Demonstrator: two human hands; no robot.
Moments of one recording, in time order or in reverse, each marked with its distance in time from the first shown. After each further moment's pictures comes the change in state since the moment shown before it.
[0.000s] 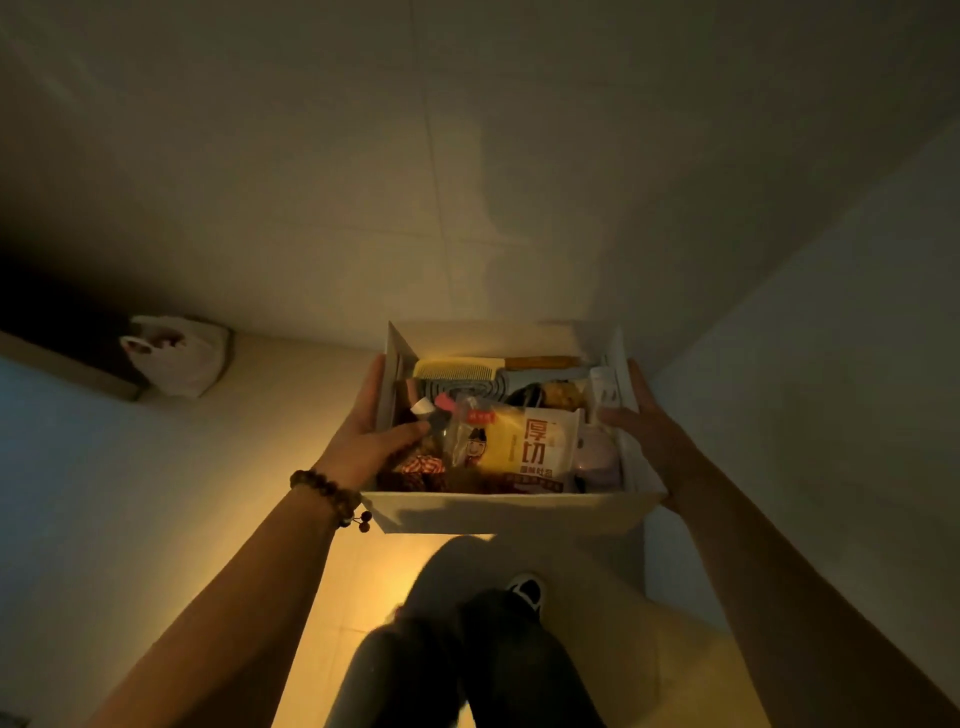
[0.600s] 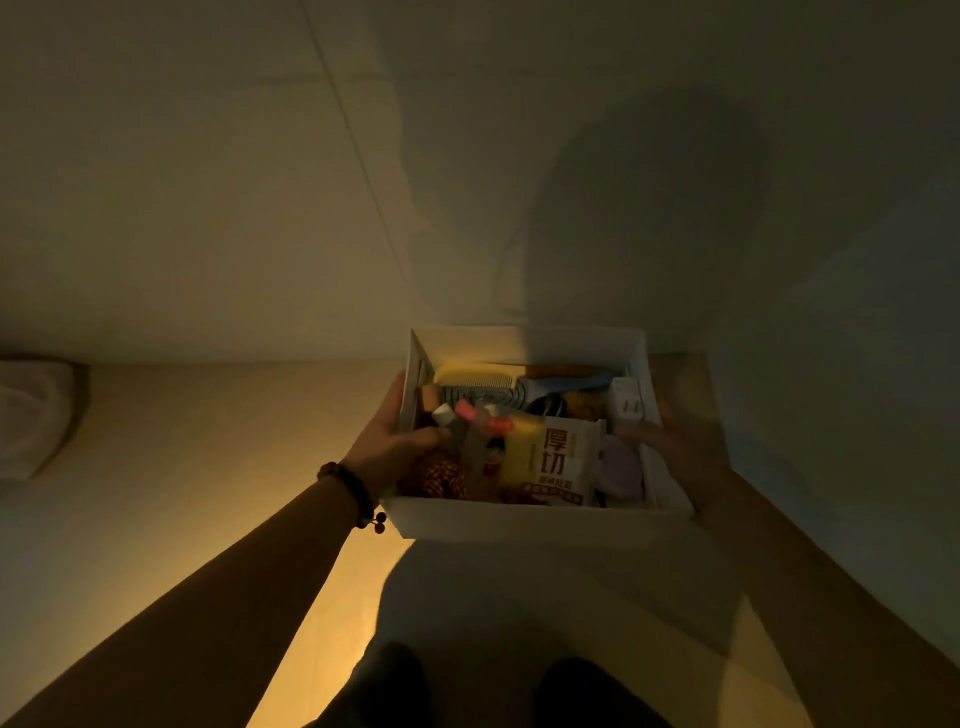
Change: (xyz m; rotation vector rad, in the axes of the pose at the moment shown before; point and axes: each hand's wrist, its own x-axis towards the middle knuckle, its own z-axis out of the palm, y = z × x) left_hand 0.338 -0.248 -0.001 0.133 -0.232 0.041; right_hand 0.305 0.285 -0.014 -0.007 0.246 0.102
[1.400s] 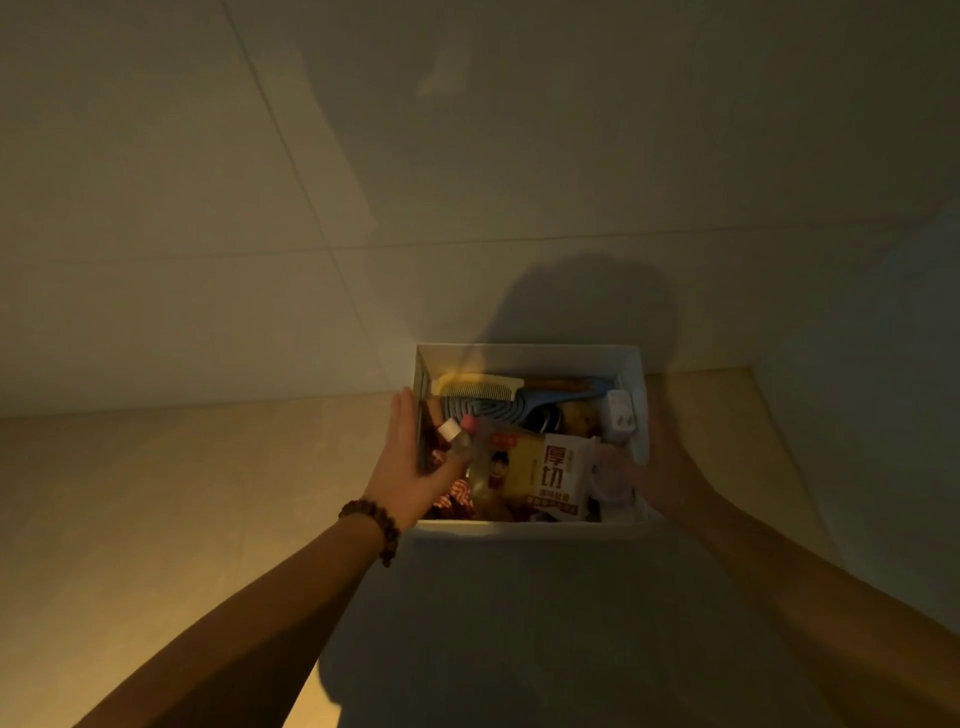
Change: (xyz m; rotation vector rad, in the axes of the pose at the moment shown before) left_hand 0.195 -0.203 0.008 0.465 0.115 0.279; right_hand 0.209 0.157 0.027 -0.343 0.117 -0.324
